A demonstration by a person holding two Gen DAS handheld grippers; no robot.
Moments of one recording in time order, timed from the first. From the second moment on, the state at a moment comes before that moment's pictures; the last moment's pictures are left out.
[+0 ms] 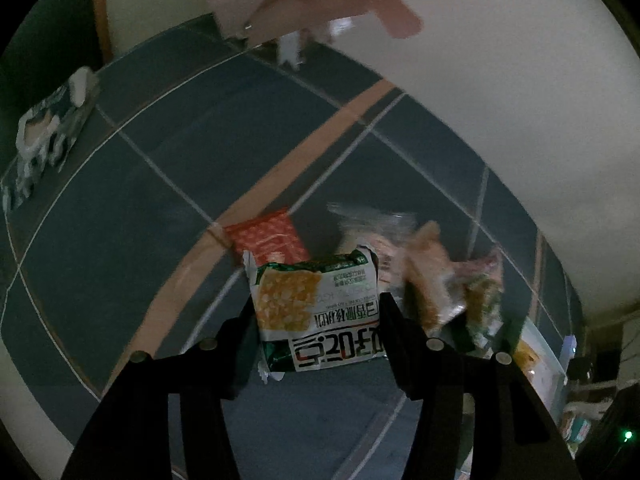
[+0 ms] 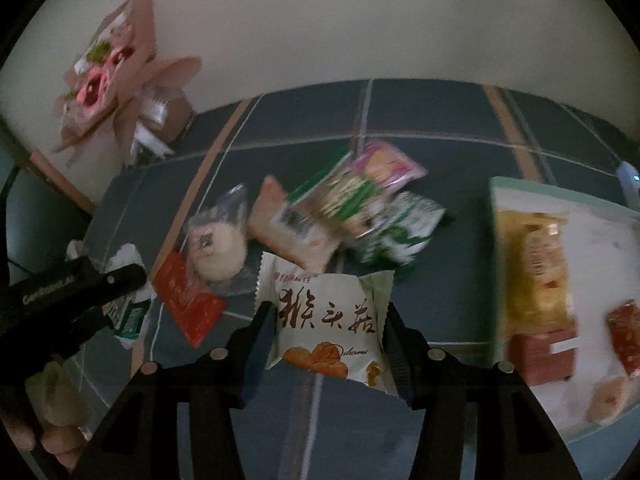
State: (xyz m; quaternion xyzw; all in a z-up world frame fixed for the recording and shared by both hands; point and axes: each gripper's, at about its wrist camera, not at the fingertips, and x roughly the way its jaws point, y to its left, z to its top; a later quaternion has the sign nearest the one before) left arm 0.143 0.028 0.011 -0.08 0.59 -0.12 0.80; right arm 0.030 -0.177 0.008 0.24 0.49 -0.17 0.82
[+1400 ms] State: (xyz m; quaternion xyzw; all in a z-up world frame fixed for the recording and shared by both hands) left arm -0.038 -0.264 0.001 0.14 0.51 -0.39 0.76; right arm -0.173 -0.416 0.012 0.36 0.42 -0.42 0.73
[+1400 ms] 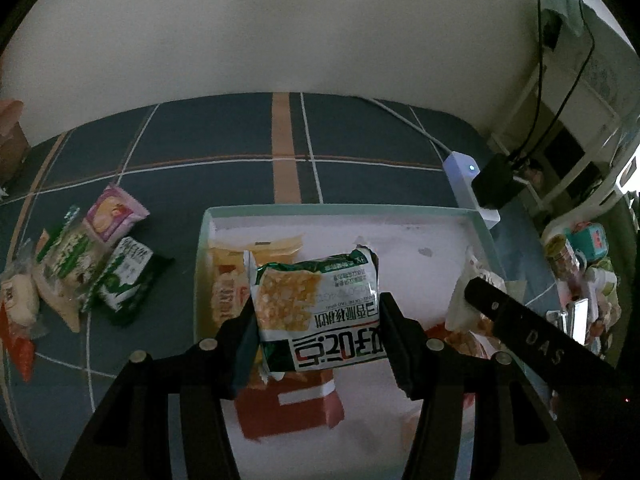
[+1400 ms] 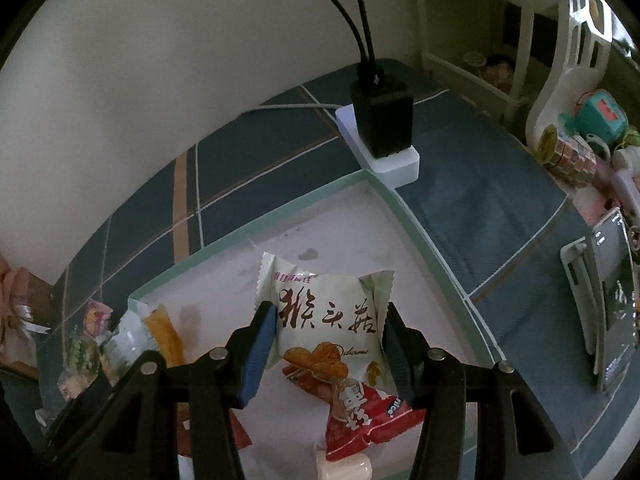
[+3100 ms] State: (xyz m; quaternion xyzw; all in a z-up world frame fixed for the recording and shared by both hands) left arm 0.042 -0.134 0.010 0.15 0.56 -0.19 0.79; right arm -0.142 -0.334 0.020 0.31 0.48 -0.37 0.73
